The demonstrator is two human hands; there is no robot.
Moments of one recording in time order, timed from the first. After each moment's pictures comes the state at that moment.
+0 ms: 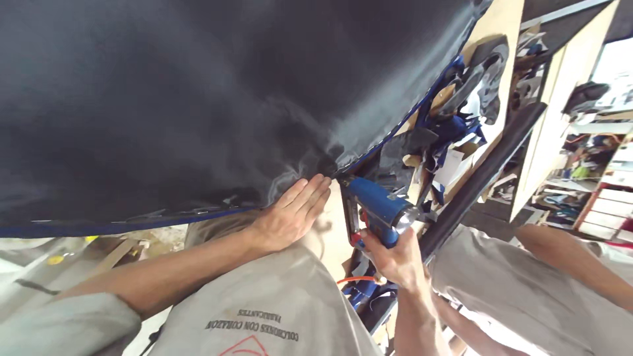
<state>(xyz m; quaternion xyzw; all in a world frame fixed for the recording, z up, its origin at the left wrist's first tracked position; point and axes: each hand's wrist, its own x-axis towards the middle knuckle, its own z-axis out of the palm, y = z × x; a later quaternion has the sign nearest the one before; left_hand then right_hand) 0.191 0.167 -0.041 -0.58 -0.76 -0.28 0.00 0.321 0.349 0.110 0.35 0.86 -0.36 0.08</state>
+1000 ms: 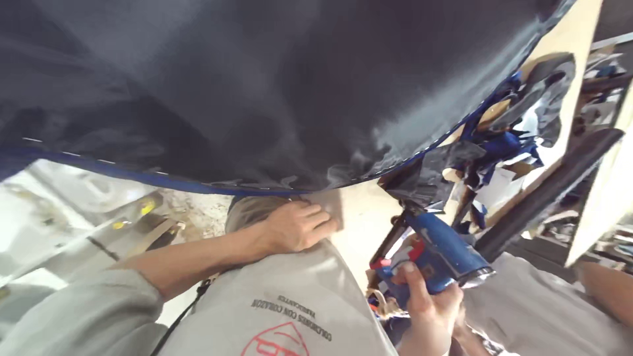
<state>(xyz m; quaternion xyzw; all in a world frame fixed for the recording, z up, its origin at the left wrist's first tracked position) 0.183 0.092 -0.037 -0.60 -0.68 -0.42 -0.06 0.374 0.281 0.116 0.44 0.79 -0.41 -0.09</state>
